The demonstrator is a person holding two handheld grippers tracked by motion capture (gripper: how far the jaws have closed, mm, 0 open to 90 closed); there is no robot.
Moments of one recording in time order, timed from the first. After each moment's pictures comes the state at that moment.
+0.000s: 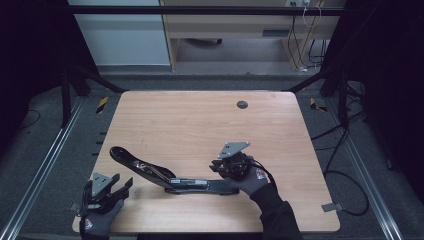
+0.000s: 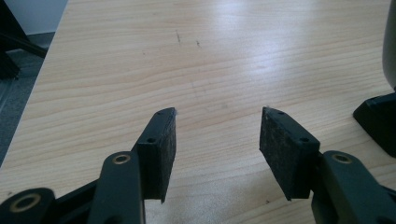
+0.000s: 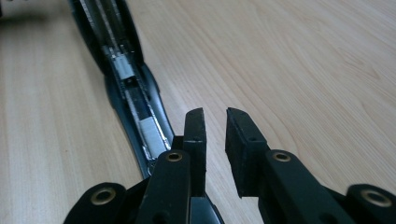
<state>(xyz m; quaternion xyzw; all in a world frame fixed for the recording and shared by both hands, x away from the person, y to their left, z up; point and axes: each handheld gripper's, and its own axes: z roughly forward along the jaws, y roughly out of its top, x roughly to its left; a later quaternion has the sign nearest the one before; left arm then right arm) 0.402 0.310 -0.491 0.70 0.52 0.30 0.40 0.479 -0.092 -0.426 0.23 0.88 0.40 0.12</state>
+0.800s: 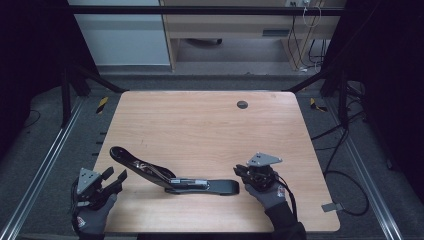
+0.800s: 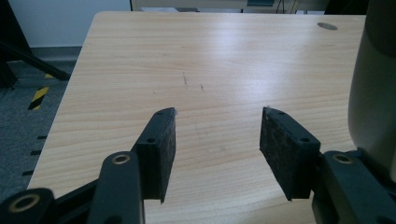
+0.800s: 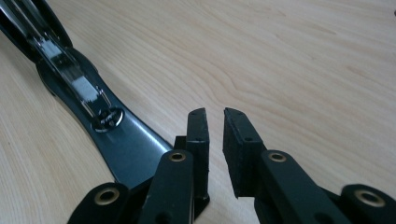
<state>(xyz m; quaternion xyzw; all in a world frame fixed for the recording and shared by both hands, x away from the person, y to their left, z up) 0.400 0.321 -0.461 0.65 0.53 0.30 0.45 0.453 -0.155 -0.460 0.36 0.81 0.43 0.17</state>
